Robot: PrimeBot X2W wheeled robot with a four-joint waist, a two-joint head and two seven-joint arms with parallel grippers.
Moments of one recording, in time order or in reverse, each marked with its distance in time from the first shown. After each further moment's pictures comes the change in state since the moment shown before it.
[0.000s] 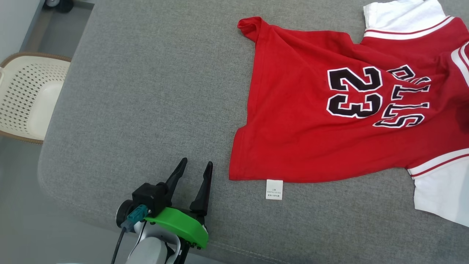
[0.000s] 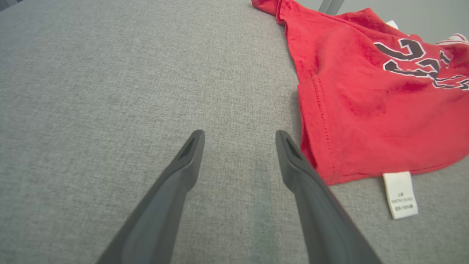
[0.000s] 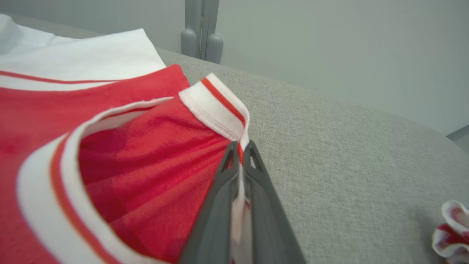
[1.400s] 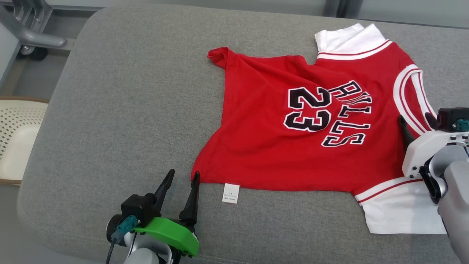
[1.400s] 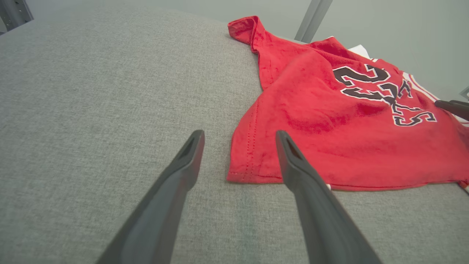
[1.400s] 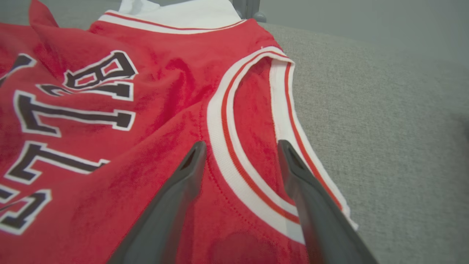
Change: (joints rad) left arm 0.057 0.000 0.060 0.005 0.008 0.000 0.000; right arm 0.307 0.128 0.274 -0.257 0.328 -0.001 0.080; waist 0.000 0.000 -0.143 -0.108
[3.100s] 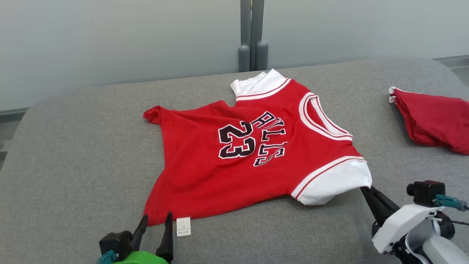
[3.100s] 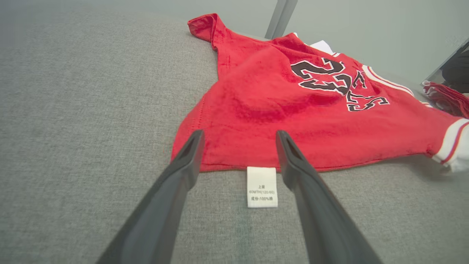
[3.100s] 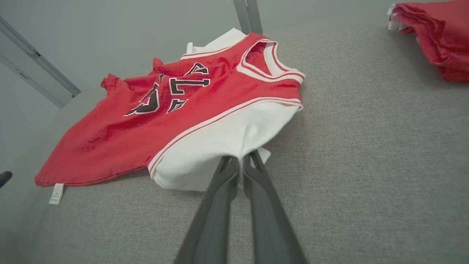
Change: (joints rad) left arm 0.110 0.000 0.138 0.127 -0.016 -0.005 0.000; right arm 0.436 -0.076 0.302 -0.489 0.531 0.000 -0.013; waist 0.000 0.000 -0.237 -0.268
